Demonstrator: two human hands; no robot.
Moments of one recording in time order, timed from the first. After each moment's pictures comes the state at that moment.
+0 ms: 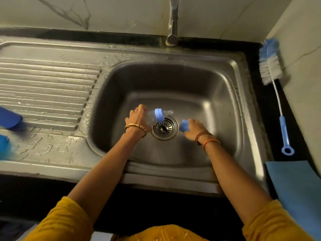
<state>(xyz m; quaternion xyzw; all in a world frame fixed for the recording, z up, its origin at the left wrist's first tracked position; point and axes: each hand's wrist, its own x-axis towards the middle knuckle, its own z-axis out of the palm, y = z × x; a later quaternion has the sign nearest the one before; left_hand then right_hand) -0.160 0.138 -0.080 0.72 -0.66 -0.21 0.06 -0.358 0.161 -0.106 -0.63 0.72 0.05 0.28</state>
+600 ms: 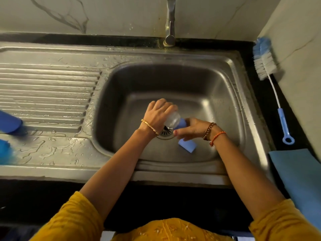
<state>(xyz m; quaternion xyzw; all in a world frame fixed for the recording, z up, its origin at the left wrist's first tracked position) -0.178 0.135 -0.092 0.36 -0.88 0.10 0.28 -0.346 0.175 -0.058 -0.50 0.60 -0.09 0.62</state>
